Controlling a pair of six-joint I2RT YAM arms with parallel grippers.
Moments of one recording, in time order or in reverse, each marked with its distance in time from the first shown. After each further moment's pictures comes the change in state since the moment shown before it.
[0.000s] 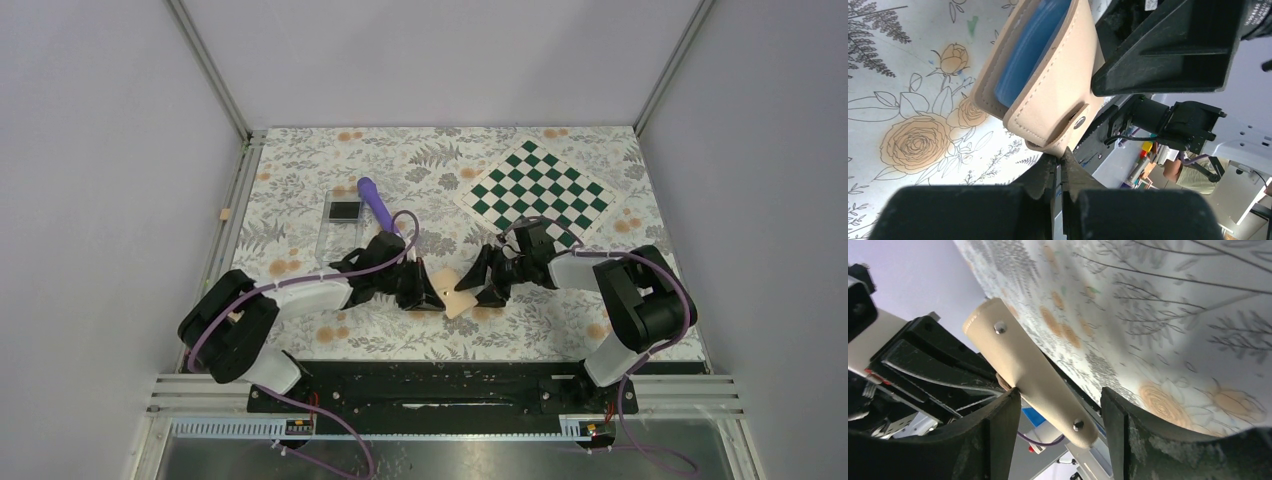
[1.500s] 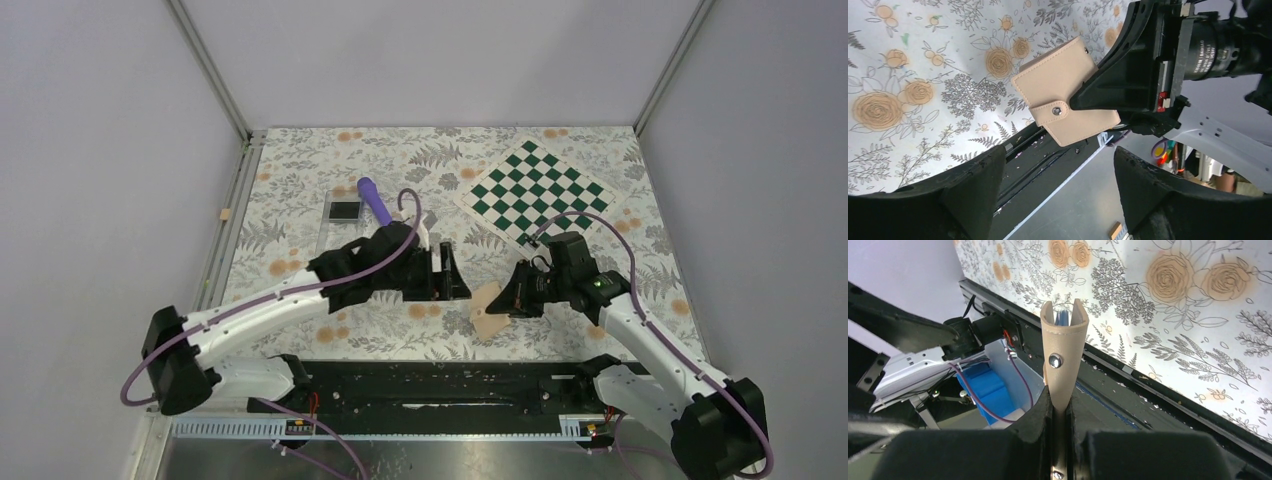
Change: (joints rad) left arm -0.216 -0.324 0.282 -0.442 -0.328 0.052; right arm 0.010 -0.681 -0.045 -0.514 0.137 -0.160
